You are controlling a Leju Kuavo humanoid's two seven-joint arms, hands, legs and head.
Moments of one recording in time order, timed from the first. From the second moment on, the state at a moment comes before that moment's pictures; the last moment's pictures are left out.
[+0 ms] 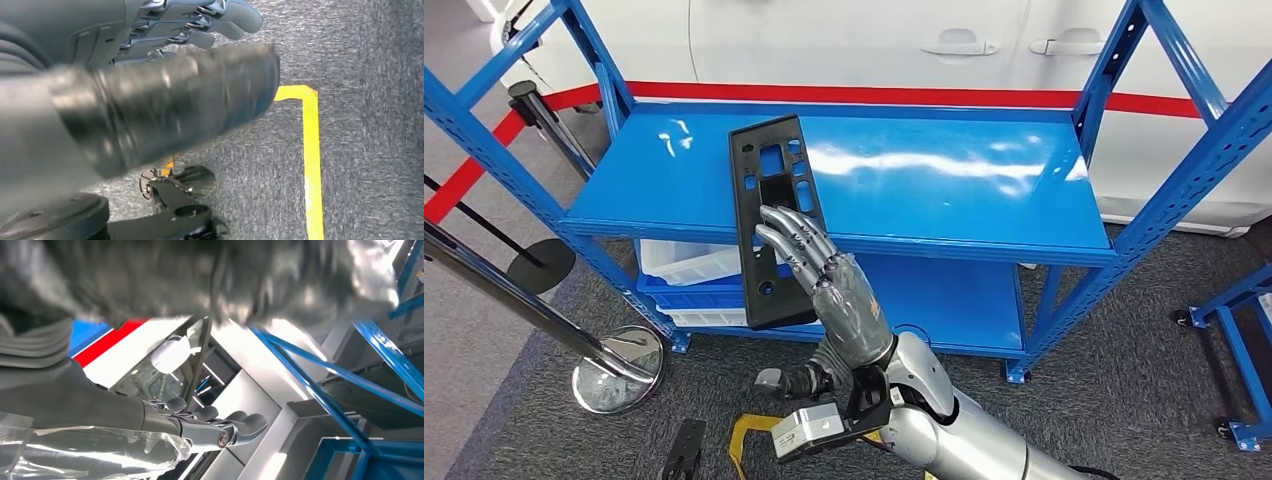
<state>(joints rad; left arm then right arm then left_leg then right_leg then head) -0.19 -0.02 -0.88 -0.26 0.83 0.42 -0.32 -0.52 -0.05 0.90 -1.49 0.48 -0.51 -0.20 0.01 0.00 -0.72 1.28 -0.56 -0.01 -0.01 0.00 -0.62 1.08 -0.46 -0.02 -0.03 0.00</state>
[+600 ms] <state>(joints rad) -0.21 -0.01 -0.88 -0.26 0.80 0.44 -0.36 -0.51 -0.04 0.94 -1.43 0.59 -0.55 -0.20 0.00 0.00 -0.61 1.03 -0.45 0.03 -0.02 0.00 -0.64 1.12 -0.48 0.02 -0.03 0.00</state>
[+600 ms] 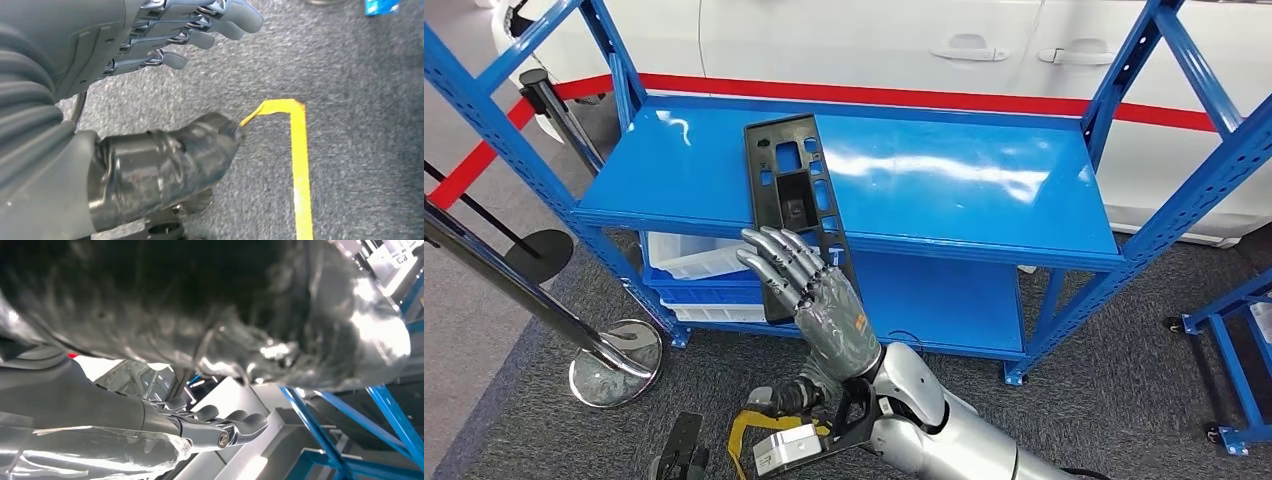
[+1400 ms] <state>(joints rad) -0.20 -0.06 -0.90 -0.26 0.80 0.46 -0.37 -0.52 -0.02 1.03 -1.28 0.82 -0.55 -0.11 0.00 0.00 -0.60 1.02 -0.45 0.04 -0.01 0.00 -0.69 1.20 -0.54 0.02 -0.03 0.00</state>
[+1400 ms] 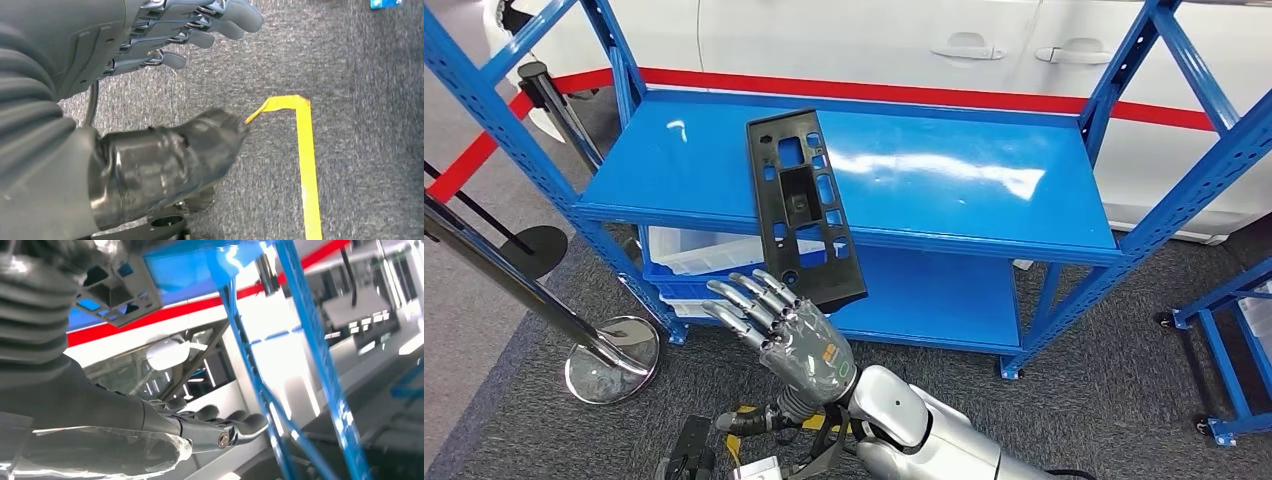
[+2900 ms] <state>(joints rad) -0.18 -0.16 -0.93 -0.26 0.79 0.42 -0.32 -0.63 0.03 1.17 -0.99 0.96 -0.47 0.02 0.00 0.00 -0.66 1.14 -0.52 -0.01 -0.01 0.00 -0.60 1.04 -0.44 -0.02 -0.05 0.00</state>
